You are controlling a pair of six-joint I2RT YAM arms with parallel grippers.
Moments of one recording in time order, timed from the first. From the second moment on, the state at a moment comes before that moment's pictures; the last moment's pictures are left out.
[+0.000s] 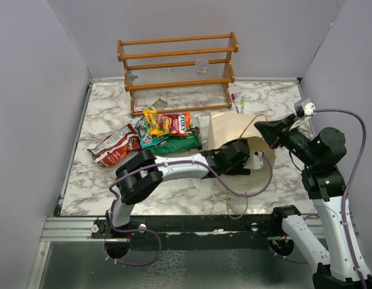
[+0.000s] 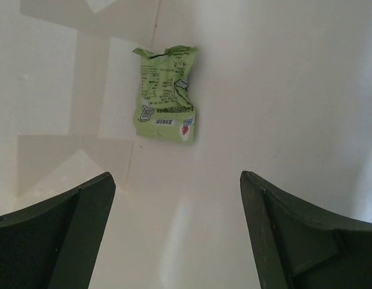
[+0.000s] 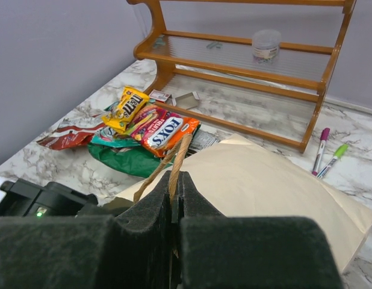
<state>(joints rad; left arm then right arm) -1.18 1.95 1.39 -0.11 -0.29 0.61 0.12 0.66 0.92 -0.23 -0.55 0.18</state>
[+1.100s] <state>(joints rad) -1.15 2.11 1.46 0.10 -0.59 -0.02 0.12 0.69 0.92 -0.23 -0.60 0.23</state>
